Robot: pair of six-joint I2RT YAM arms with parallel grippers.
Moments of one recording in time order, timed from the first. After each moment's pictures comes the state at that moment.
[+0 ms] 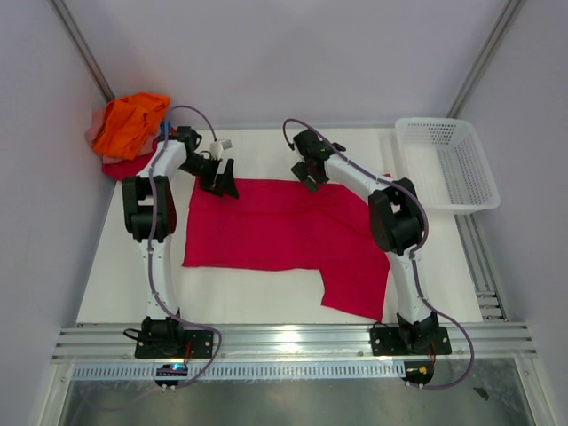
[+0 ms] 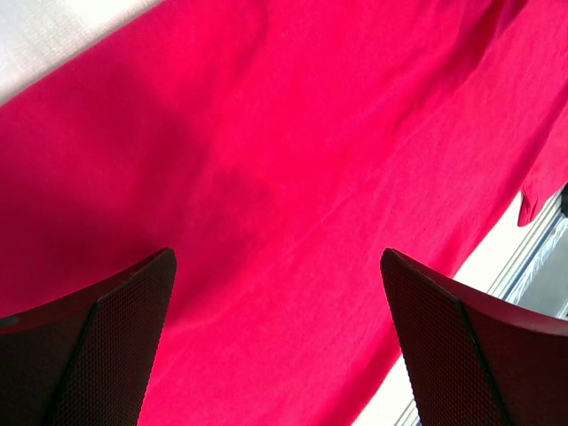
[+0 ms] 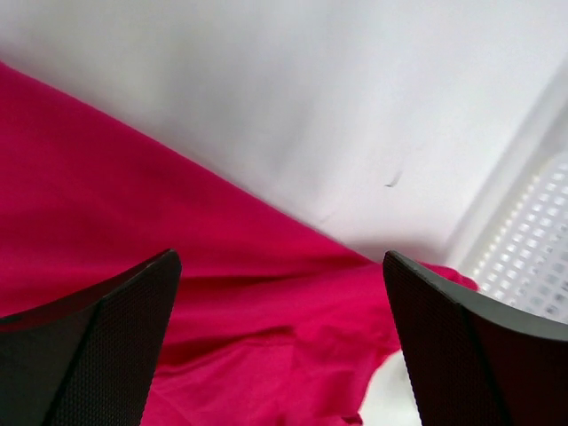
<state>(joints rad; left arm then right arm) -0.02 2.32 1.96 -1.08 0.76 0.40 0.51 2.25 1.87 -0.67 0.42 -0.28</state>
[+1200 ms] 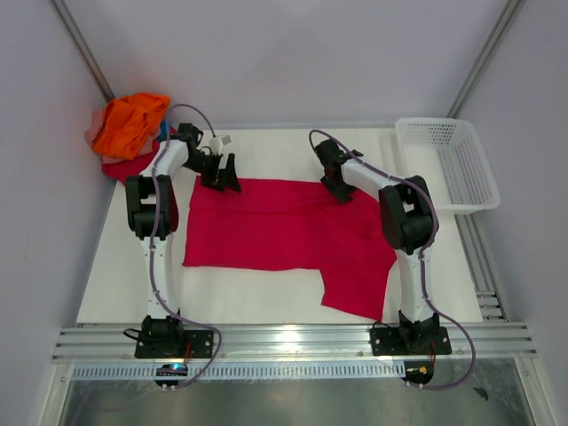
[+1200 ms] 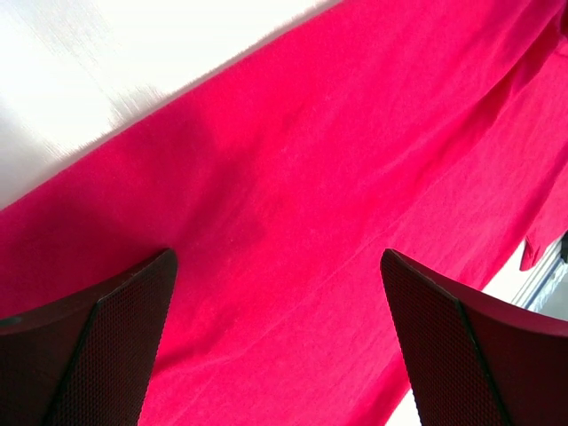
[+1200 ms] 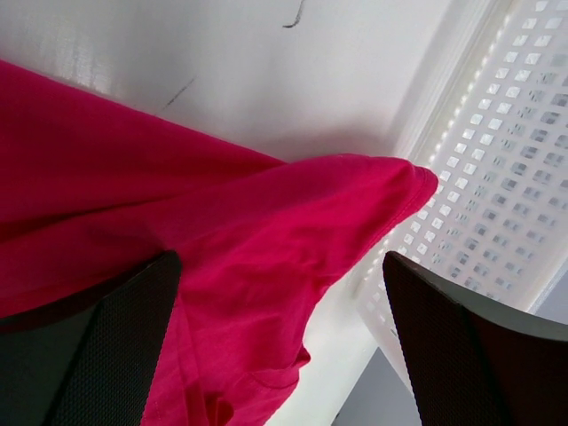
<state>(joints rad) -0.02 2.38 2.00 -0.97 0.74 0.28 0.40 2.18 1.66 -0.67 0.63 -0.28</state>
